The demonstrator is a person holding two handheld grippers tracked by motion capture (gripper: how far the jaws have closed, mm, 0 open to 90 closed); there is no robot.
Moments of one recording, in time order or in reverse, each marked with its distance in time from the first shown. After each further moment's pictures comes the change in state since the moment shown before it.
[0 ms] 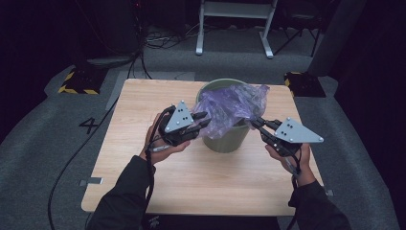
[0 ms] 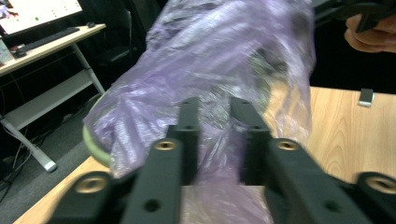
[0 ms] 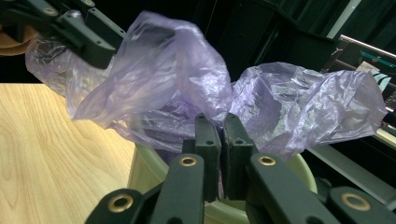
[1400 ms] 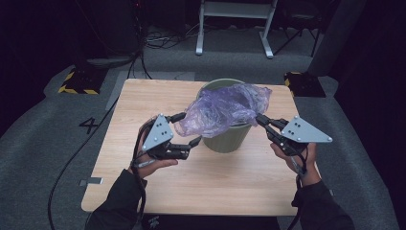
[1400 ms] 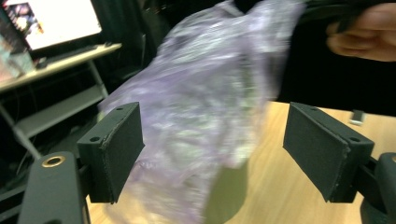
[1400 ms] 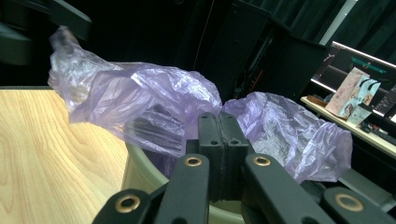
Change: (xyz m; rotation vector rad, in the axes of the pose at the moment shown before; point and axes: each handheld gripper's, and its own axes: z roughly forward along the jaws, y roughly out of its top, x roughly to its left) left arm -0.026 -0.021 -0.040 -0.106 0.030 -0.006; right arm -0.007 0.007 -0.010 -0.017 -0.015 0.002
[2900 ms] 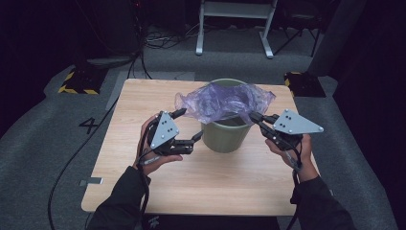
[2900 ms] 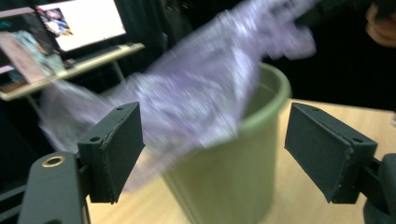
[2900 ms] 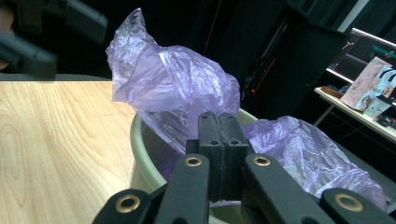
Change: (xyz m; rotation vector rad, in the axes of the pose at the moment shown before) left arm 0.014 0.002 0.016 -0.003 0.125 0.004; right arm -0.001 0.013 0.015 0.059 0.053 -0.007
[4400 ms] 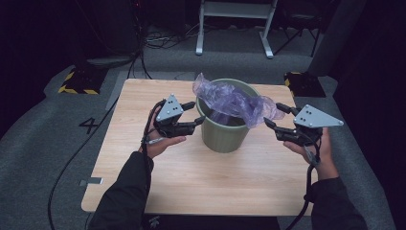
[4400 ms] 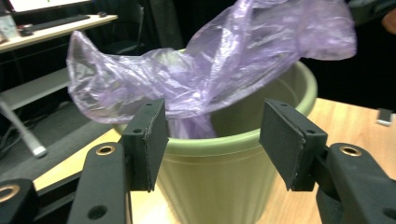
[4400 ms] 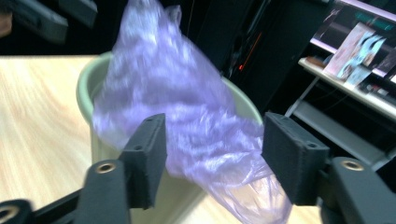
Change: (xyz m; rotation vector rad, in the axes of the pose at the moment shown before) left arm 0.034 -0.011 0.043 0.097 -0.129 -0.105; right arm -0.044 -0.034 -0.023 0.097 -0.036 0.048
